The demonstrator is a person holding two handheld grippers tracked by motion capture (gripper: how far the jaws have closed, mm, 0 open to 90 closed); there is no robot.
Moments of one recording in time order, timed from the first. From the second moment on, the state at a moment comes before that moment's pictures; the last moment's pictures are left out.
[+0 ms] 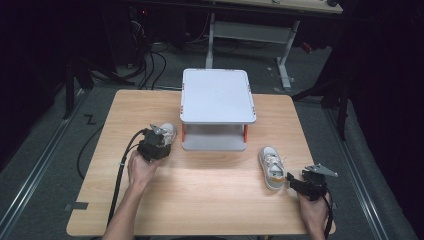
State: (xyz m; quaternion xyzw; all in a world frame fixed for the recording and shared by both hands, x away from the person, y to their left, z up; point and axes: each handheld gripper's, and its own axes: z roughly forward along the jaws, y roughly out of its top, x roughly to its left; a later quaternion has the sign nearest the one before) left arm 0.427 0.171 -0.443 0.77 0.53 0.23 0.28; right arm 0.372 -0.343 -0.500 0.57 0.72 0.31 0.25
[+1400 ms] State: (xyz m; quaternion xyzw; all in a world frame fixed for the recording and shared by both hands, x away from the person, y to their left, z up) left arm 0.385 0.176 -0.416 0.76 0.50 0.22 0.36; right arm 0.372 -0.343 -0.500 0.57 0.72 0.31 0.25
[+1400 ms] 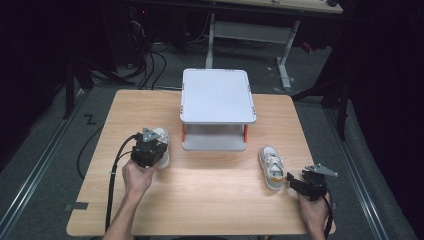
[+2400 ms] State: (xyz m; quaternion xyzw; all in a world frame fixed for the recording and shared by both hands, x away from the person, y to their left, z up) left arm 0.339 0.070 -0.422 0.81 0.39 0.17 0.40; right arm 0.372 -0.343 -0.500 0.57 0.72 0.31 0.25
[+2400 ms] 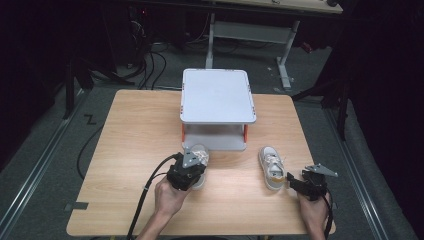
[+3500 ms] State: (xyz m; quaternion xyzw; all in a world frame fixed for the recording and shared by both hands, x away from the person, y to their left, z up) left arm 0.339 0.040 -0.448 0.83 0.37 0.16 0.38; right arm 0.372 -0.343 -0.500 0.57 0.72 0.31 0.25
